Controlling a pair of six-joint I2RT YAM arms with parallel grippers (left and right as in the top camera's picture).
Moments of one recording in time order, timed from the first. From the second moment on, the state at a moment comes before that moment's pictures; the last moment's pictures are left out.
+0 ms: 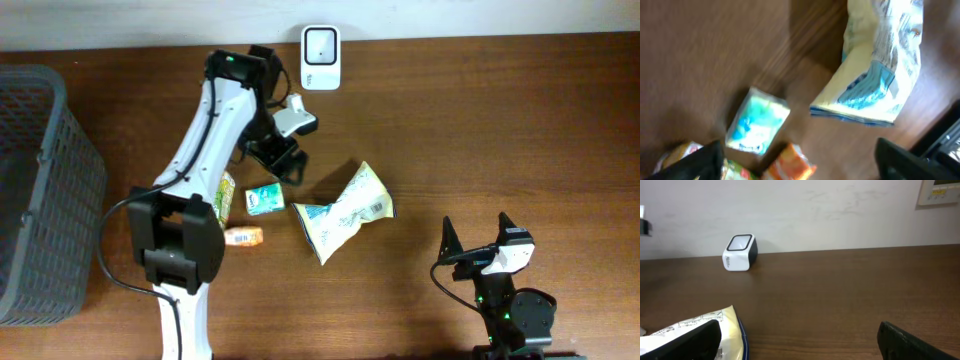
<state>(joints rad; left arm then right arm) -0.31 2.19 2.07 -1.52 0.26 0.52 0.00 0.01 0.01 -0.07 -0.08 0.09</state>
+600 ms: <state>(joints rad) -0.26 2.18 2.72 -1.54 0.09 0.20 0.00 0.01 0.01 -0.07 -0.08 0.09</state>
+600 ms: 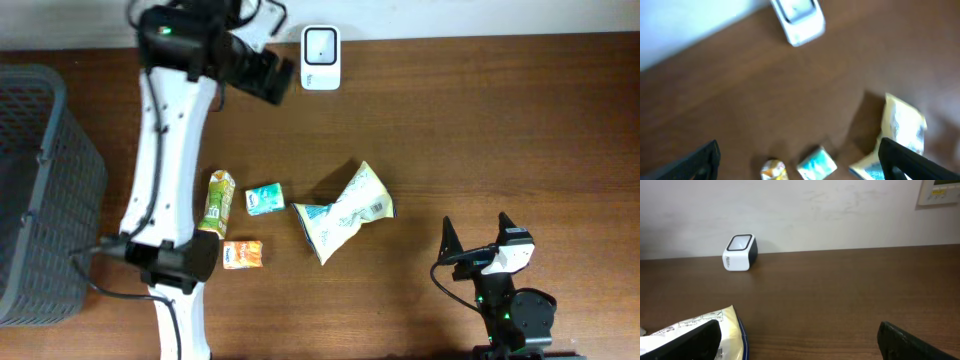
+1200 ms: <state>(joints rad) 0.05 2.11 2.82 -1.63 -0.13 0.06 0.00 0.01 0.01 -0.07 -0.08 0.09</state>
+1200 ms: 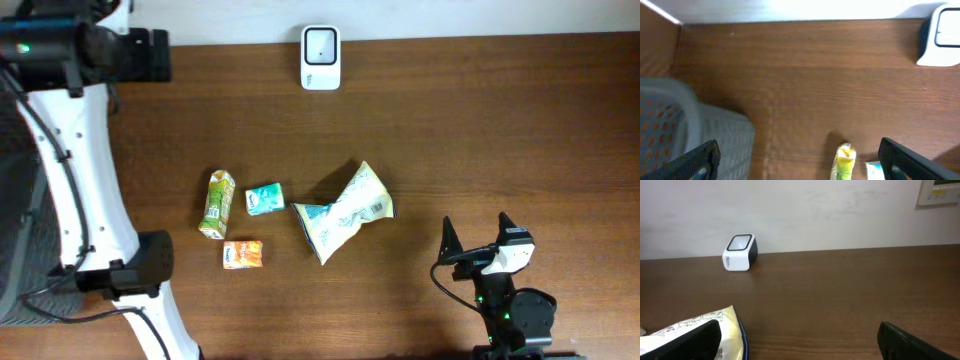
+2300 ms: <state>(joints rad) 0.07 2.11 2.82 -1.64 -0.13 0.05 0.00 0.01 0.01 -0.07 -0.08 0.09</state>
